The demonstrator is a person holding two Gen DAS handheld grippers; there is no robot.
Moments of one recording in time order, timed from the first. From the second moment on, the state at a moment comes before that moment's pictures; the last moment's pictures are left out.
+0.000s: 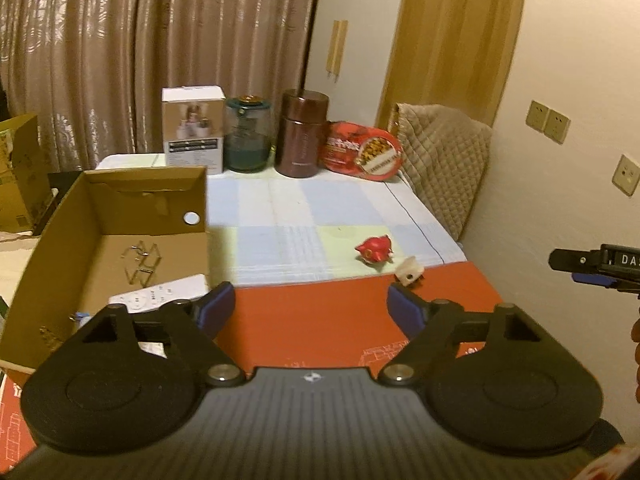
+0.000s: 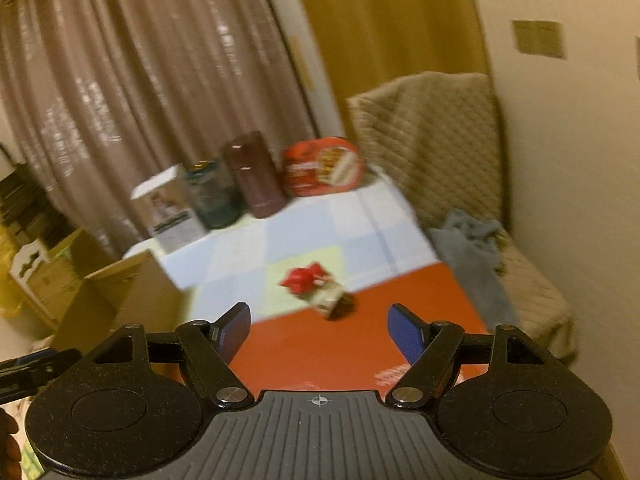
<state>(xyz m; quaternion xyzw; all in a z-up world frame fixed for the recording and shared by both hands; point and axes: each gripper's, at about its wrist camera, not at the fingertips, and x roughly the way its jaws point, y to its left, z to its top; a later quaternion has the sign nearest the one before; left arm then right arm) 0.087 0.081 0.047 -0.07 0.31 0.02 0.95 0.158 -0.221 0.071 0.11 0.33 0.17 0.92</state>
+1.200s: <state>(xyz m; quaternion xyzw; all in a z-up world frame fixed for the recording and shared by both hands) 0.186 0.039 -0.014 -0.07 0.34 0.01 0.94 0.221 -0.219 0.014 -0.03 0.34 0.21 0.92</state>
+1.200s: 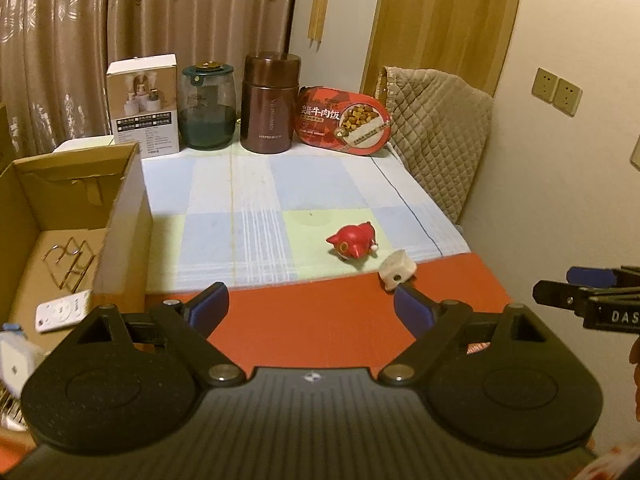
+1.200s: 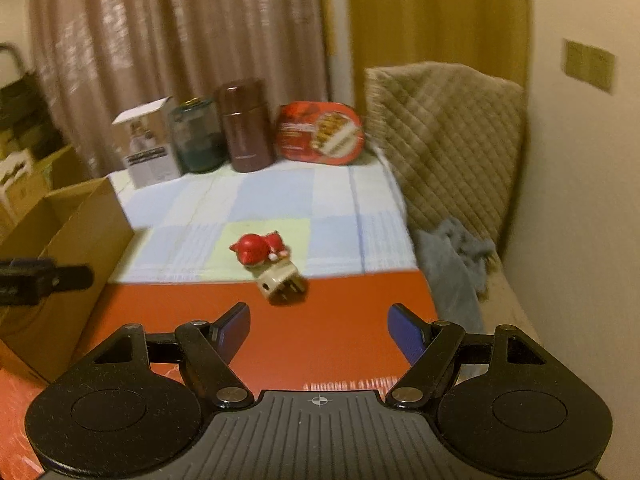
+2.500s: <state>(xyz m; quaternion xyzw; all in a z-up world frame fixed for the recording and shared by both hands) 0.310 0.042 -0.106 -0.06 0.39 0.02 0.92 0.361 -0.128 -0.124 -0.20 0.32 0.37 0.85</state>
